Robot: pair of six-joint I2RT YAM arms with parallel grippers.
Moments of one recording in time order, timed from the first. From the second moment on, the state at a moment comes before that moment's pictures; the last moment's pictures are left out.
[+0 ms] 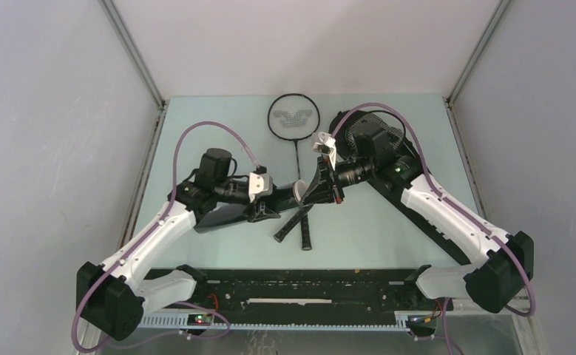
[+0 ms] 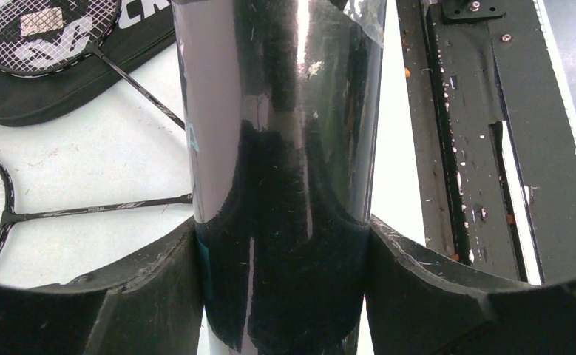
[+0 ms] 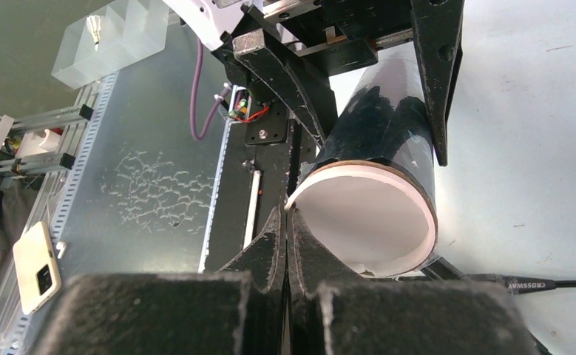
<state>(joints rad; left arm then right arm) -0.45 1.08 0.84 -0.43 0.95 0.70 0.63 1.29 1.17 -0.39 -1.06 -0.11</state>
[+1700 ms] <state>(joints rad) -0.47 1.08 0.84 -0.52 0.90 0.81 0.65 1.37 1.19 -0.45 -1.09 -0.14</state>
